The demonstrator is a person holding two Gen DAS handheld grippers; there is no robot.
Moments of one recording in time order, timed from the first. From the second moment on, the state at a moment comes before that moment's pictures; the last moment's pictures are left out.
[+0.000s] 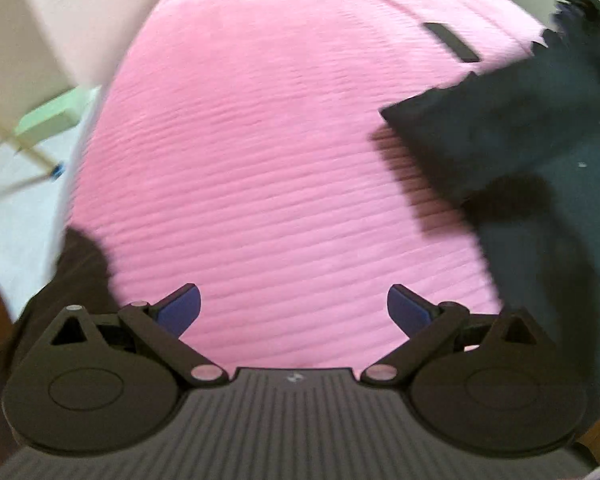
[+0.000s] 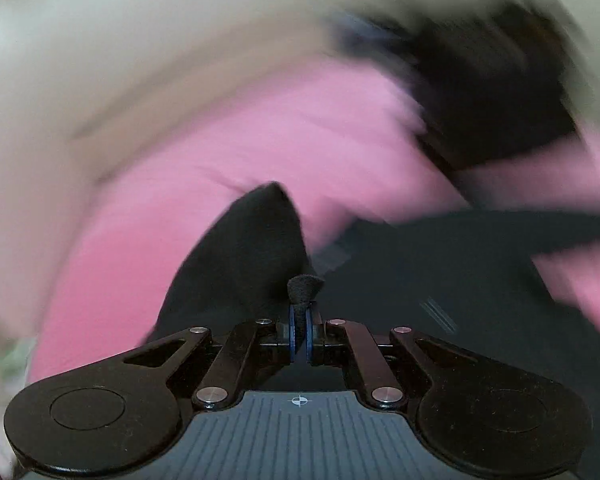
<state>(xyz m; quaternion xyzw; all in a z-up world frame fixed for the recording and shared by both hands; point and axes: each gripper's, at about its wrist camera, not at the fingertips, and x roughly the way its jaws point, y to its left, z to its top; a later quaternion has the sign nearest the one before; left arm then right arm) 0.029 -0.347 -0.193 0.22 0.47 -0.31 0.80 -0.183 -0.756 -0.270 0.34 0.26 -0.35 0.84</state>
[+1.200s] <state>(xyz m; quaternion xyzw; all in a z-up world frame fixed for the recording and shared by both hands) -0.098 -0.581 -0.230 0.34 0.46 -0.44 0.69 -0.390 -0.931 -0.385 0.50 0.25 -0.43 0.71</state>
